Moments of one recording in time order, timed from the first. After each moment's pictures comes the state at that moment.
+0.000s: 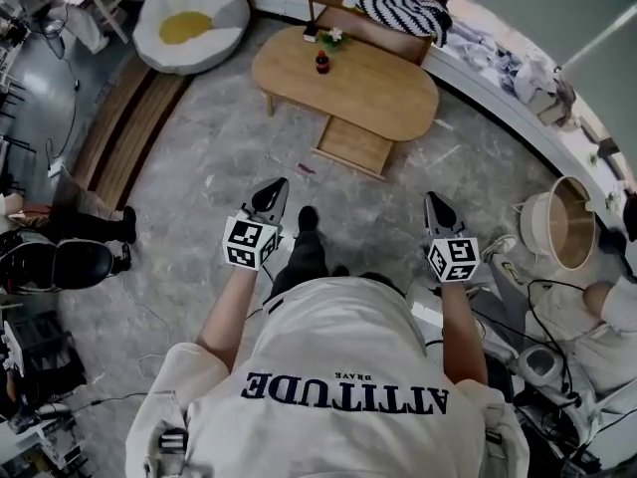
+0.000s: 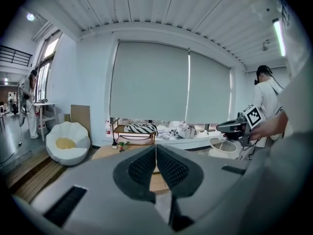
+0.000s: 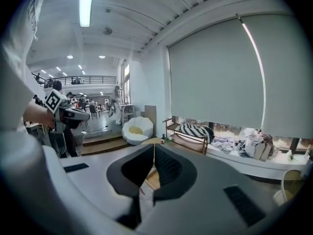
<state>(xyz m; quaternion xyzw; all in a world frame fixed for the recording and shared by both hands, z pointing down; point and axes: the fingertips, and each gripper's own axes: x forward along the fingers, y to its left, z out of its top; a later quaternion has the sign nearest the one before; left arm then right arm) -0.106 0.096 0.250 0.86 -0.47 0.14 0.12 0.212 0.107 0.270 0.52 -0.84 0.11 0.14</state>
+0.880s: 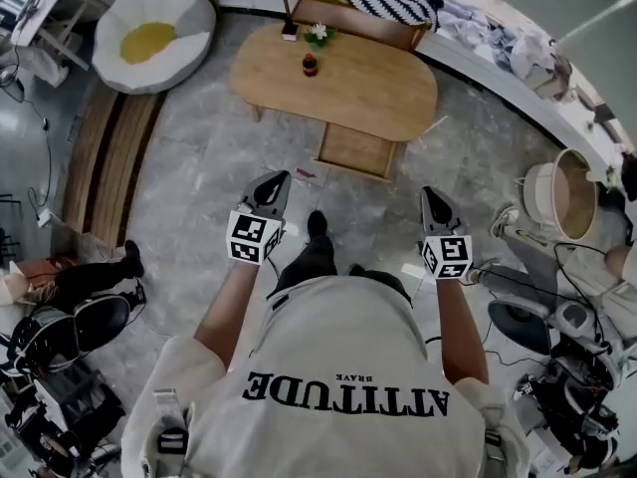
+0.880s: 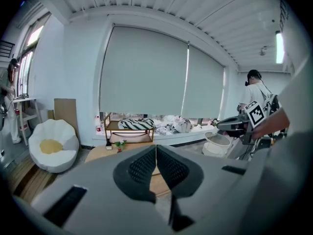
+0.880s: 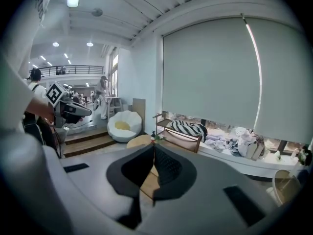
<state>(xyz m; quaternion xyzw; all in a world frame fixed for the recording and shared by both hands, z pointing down) -0.156 -0.085 0.285 0.89 -0.39 0.17 0.13 0.138 -0.021 0.294 0.58 -0.78 0.12 0.18</state>
